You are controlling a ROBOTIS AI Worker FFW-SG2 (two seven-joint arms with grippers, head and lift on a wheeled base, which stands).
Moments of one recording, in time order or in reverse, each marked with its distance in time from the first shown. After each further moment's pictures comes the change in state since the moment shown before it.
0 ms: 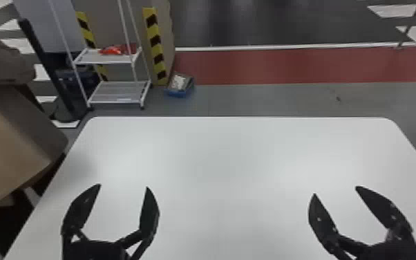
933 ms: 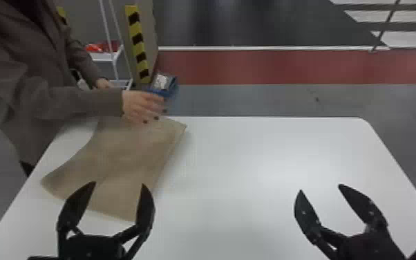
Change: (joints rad) left arm -0.058 -0.008 -0.061 0.022 -0.042 0.069 0.034; right arm -0.027 -0.003 -0.025 0.024 -0.026 0.027 -0.023
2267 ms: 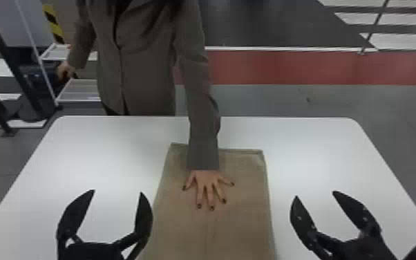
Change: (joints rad) left arm -0.014 0.001 -0.018 0.056 -0.001 -0.005 0.007; right arm 0.024 0.003 -0.019 -0.005 -0.015 0.020 0.001
